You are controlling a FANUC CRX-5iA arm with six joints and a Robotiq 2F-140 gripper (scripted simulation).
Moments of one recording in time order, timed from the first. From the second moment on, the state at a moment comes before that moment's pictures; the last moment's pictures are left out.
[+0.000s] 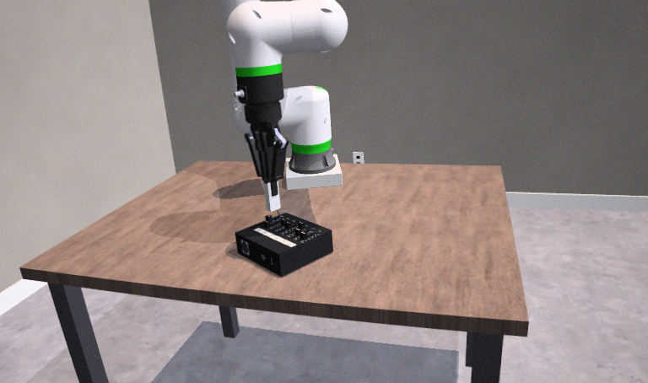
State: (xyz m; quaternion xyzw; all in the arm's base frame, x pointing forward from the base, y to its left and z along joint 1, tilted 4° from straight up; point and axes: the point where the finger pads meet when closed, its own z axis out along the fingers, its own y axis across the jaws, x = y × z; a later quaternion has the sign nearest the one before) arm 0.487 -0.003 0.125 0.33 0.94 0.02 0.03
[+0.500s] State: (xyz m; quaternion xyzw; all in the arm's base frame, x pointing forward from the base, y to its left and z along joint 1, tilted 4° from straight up) arm 0.487 -0.003 0.127 0.33 0.94 0.02 0.03
